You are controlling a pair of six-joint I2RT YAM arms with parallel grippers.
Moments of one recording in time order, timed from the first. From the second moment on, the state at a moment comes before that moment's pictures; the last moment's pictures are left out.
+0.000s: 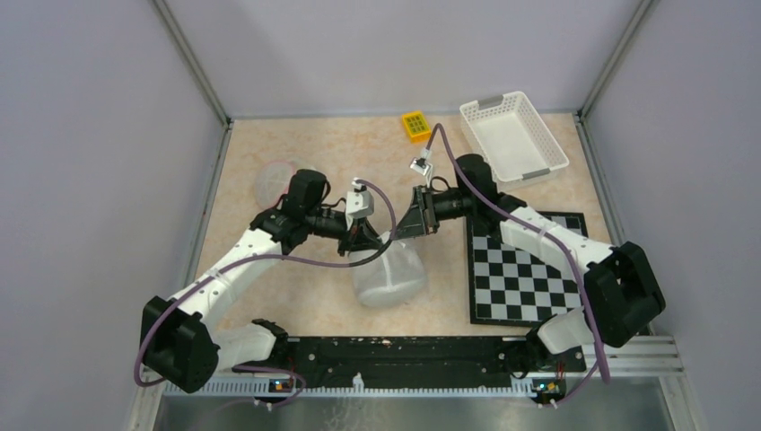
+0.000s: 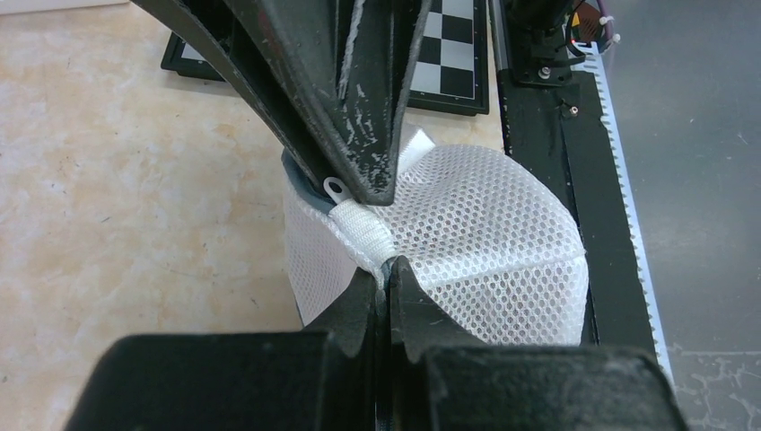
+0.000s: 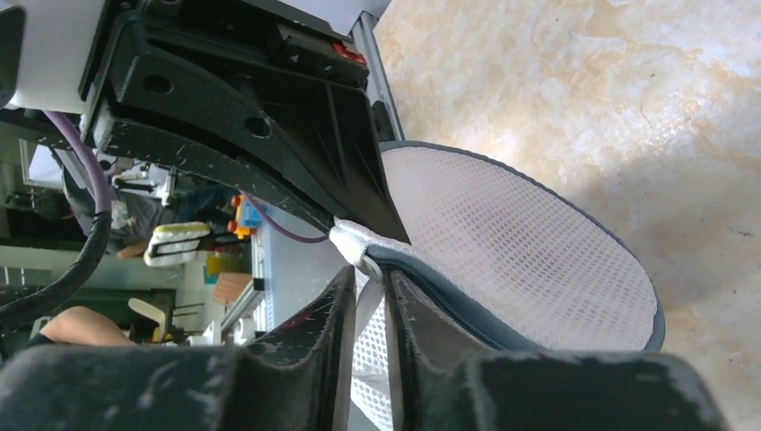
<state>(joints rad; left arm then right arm) -0.48 1.19 0.90 -0.37 1.04 0.46 0.60 1.43 0.96 0.05 -0.97 0.62</state>
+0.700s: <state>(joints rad) -0.47 1.16 0.90 -0.35 0.98 0.46 0.57 1.43 0.96 0.04 -0.97 0.60</state>
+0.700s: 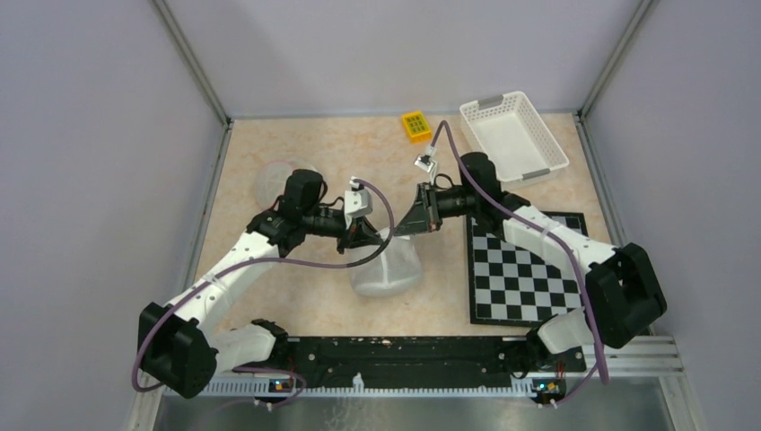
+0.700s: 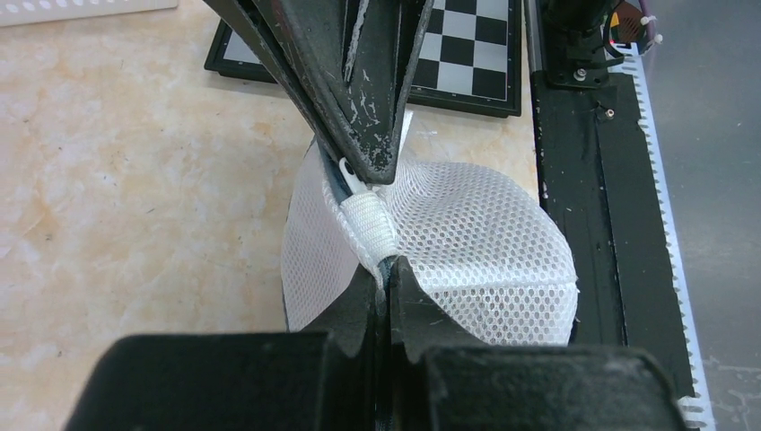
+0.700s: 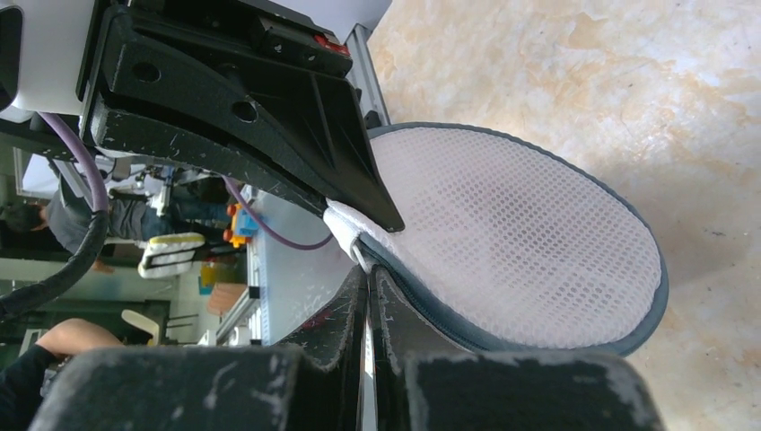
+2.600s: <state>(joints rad) -0.47 1.16 0.87 -0.33 1.01 0.39 0.57 1.38 0.92 0.04 -1.01 0.63</state>
